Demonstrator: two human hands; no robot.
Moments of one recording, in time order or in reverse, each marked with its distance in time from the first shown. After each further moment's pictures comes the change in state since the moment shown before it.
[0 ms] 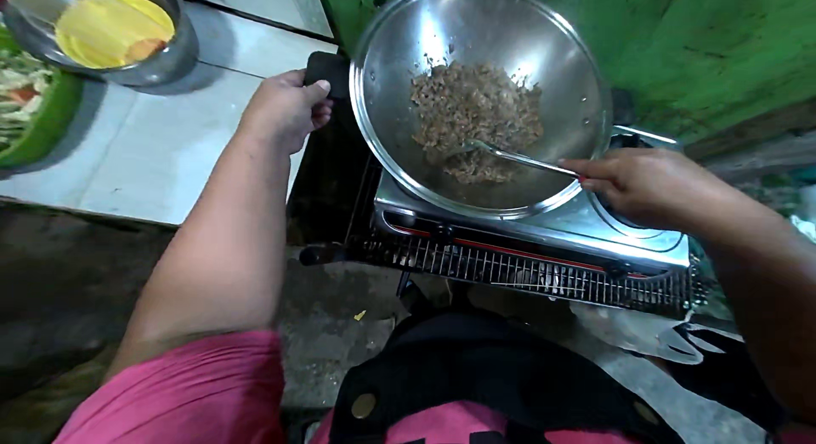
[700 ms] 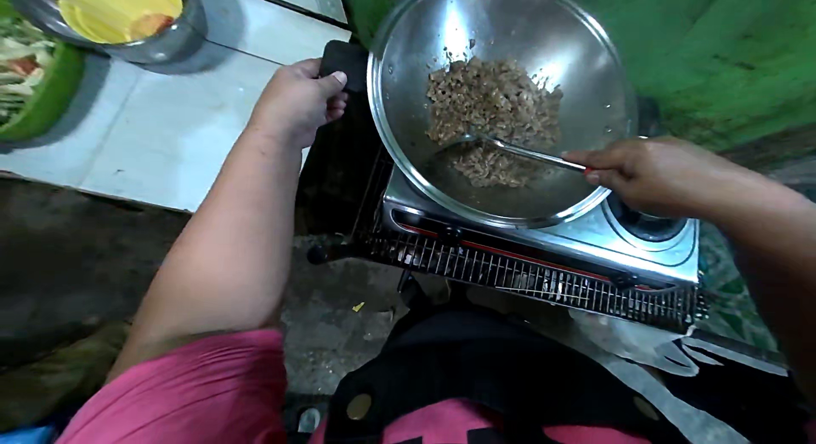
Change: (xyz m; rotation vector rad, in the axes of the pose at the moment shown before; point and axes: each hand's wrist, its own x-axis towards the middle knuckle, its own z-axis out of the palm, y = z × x) left_hand 0.002 -0.003 -0.004 -0.001 -0.029 0.022; right_hand 0.036 -0.014 -0.026 0.022 -0.138 0.027
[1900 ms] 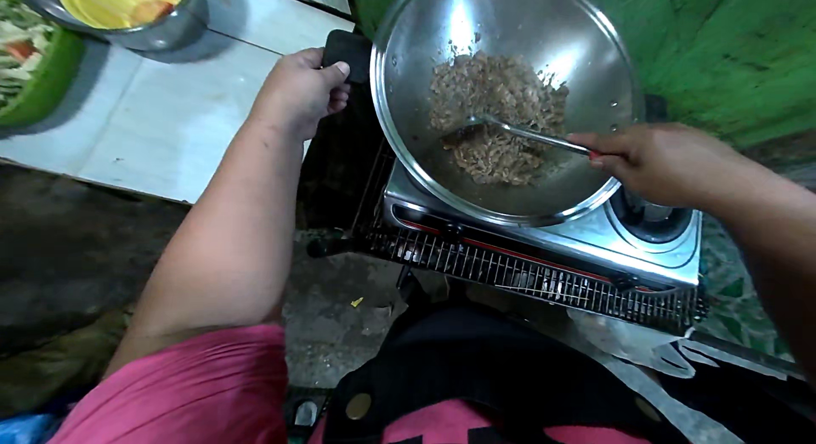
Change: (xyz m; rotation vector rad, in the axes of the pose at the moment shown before) left_hand 0.001 0.001 0.002 0.040 0.019 -0.007; right_hand 0.011 0.007 0.000 -0.042 0.064 -0.001
